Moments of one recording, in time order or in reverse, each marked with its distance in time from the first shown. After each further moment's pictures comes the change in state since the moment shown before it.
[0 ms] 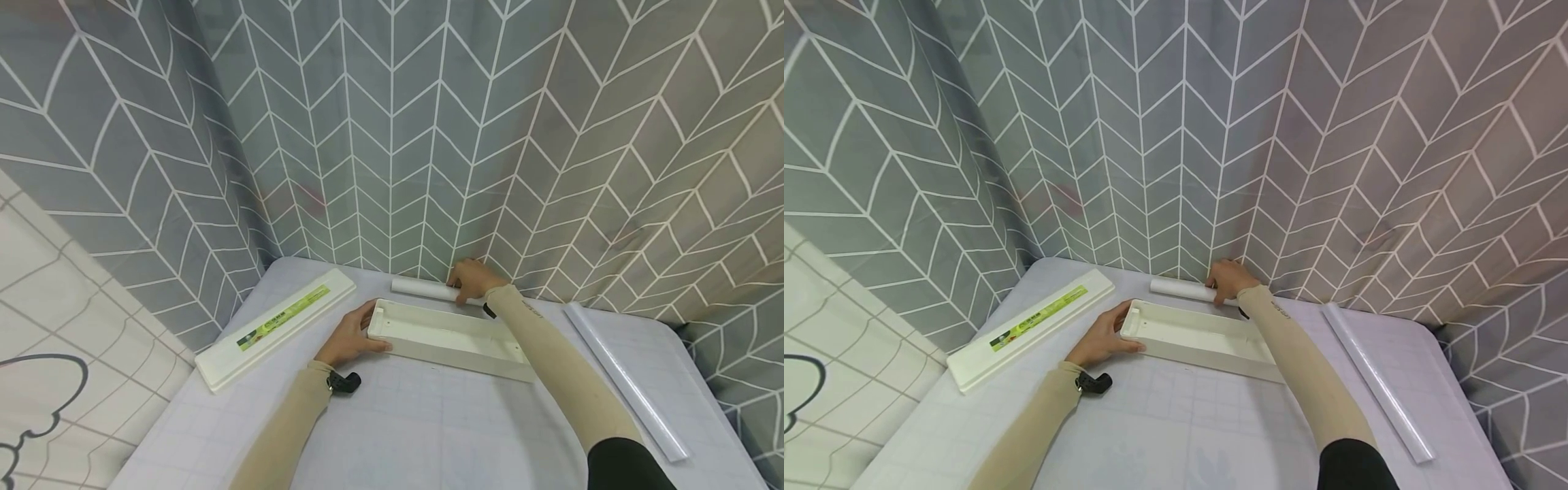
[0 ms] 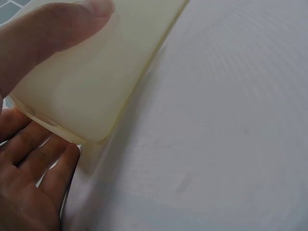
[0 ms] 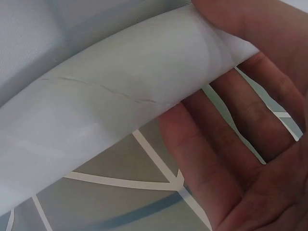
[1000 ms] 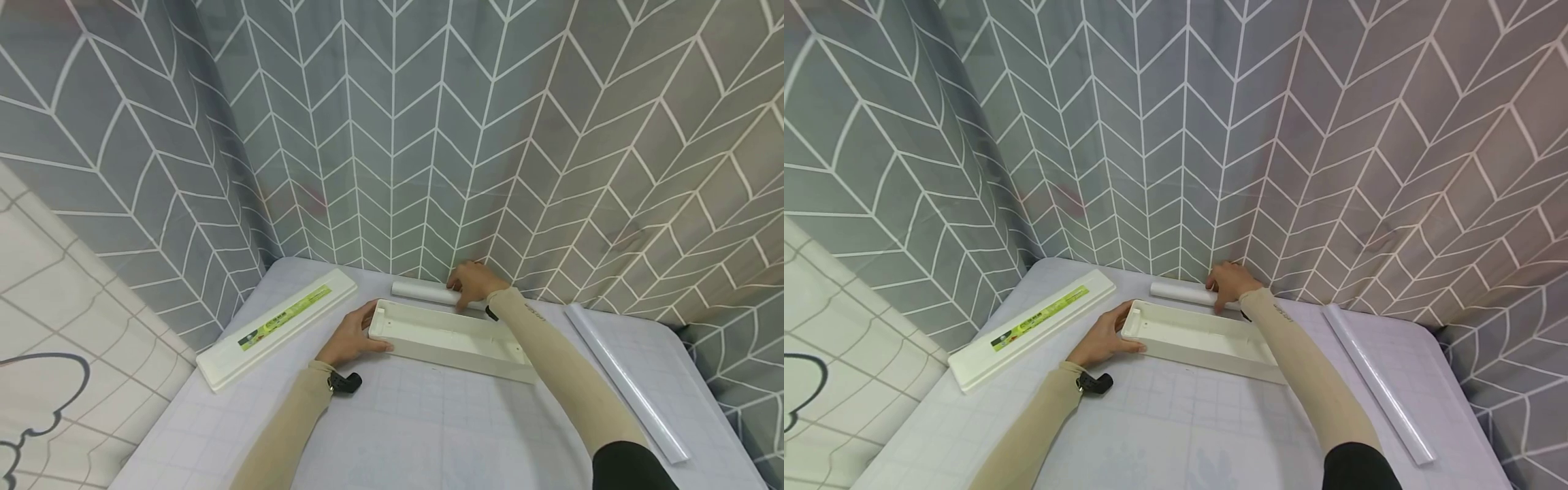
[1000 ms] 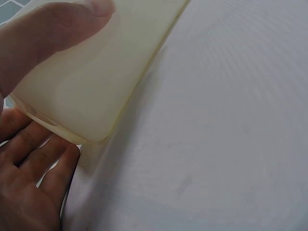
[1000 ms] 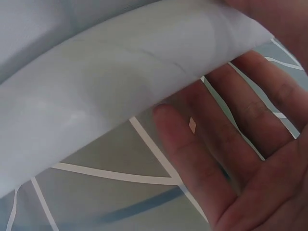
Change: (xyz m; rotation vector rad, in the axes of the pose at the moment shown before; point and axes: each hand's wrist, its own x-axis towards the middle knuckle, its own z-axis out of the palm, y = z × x) left_hand 0.000 -0.001 0.000 0.028 0.020 -0.002; right_hand -0.004 -0.002 0.001 0.054 -0.040 0.030
